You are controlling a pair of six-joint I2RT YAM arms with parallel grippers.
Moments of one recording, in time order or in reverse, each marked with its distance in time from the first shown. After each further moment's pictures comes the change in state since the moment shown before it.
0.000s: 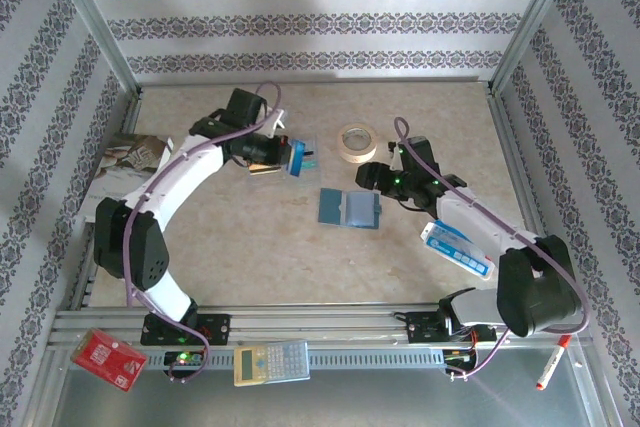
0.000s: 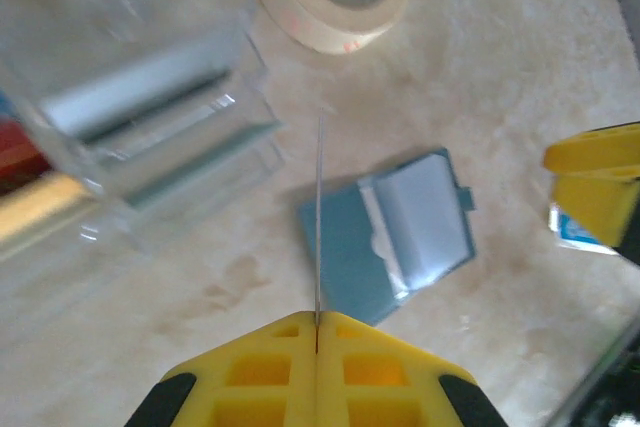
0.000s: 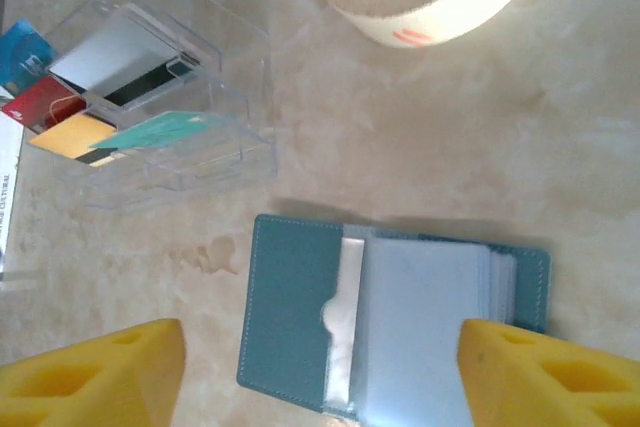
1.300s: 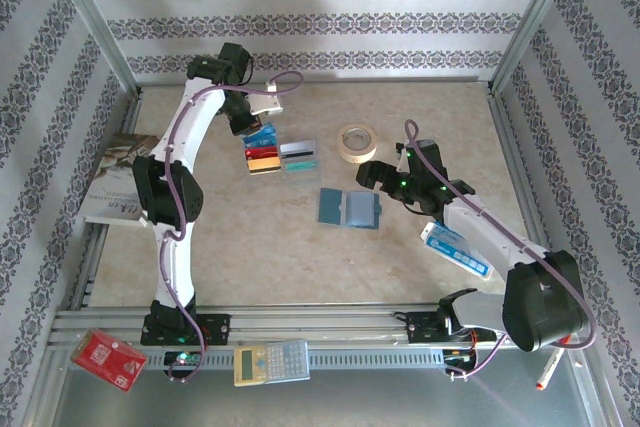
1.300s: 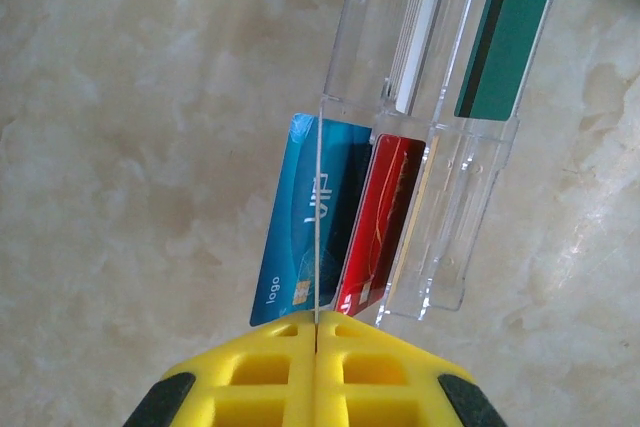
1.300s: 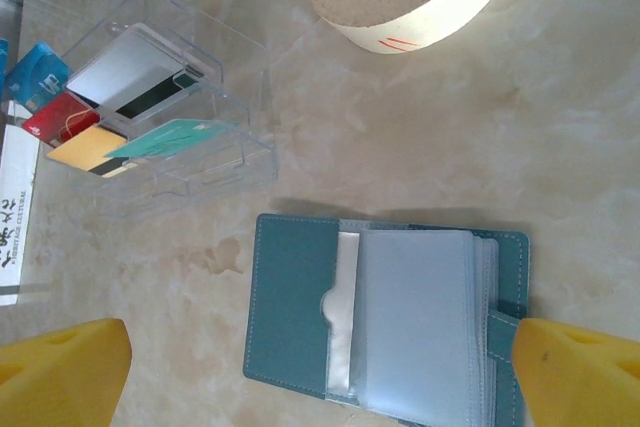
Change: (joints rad) left arm 0.149 0.526 0.813 -0.625 -0.225 1.130; right arm -0.011 -0.068 -0.032 -0.021 0.005 0.031
